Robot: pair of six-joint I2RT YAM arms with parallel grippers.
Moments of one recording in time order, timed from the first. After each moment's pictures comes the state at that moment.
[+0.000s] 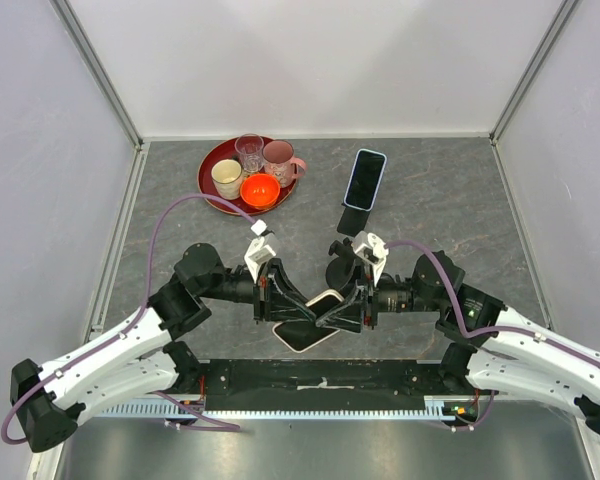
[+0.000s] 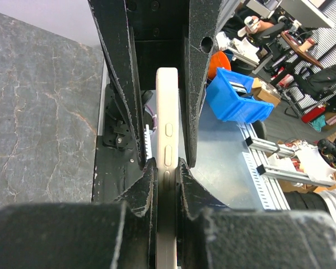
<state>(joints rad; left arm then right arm) -0.86 0.80 0.64 0.22 0.86 -0.51 1.02 0.76 0.71 0.00 -0.53 0.47</state>
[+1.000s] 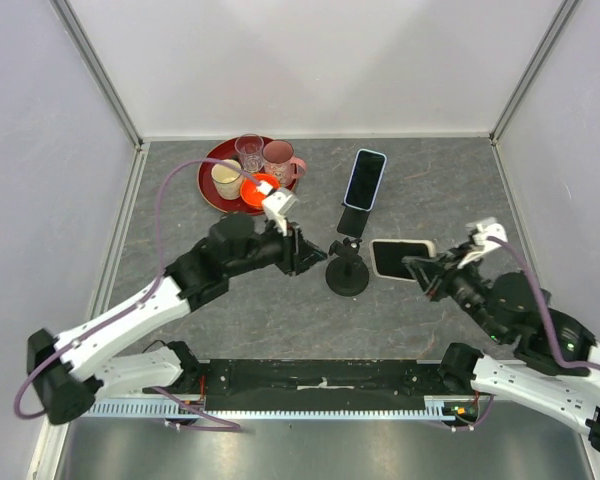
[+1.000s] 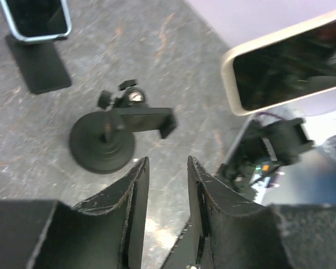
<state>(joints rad) -0.86 1.00 0.89 -0.11 0.23 -0.43 1.02 0.46 0.90 -0.60 0.43 0.41</state>
